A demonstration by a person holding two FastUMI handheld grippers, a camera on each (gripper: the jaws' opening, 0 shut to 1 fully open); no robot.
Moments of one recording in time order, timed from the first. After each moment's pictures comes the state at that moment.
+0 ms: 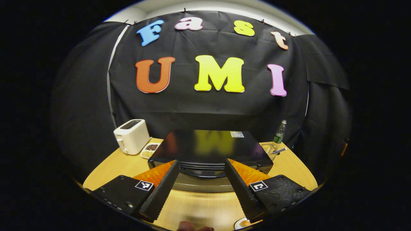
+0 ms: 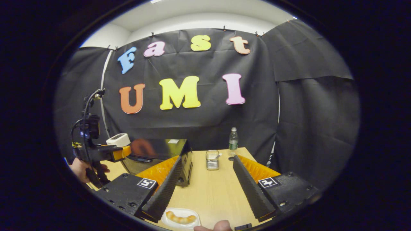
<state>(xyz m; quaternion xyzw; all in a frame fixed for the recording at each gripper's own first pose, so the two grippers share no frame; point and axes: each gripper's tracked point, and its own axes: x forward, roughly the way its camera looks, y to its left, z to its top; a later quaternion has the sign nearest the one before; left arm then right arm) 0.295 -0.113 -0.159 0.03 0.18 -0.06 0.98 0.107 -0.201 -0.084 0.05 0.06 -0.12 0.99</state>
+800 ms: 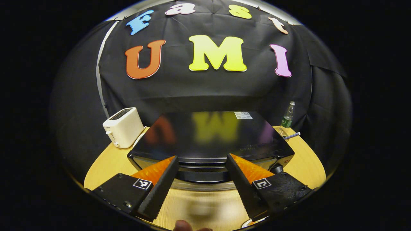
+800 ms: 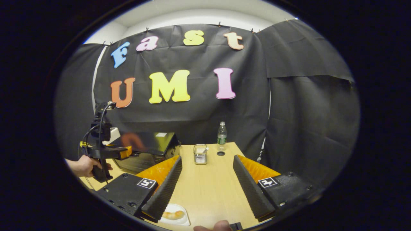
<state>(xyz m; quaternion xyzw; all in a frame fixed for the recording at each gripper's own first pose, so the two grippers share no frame) 0.324 -0.105 -0.200 0.04 0.23 -0.04 0.97 0.103 -0.218 -0.095 0.04 0.08 -0.13 0.99</state>
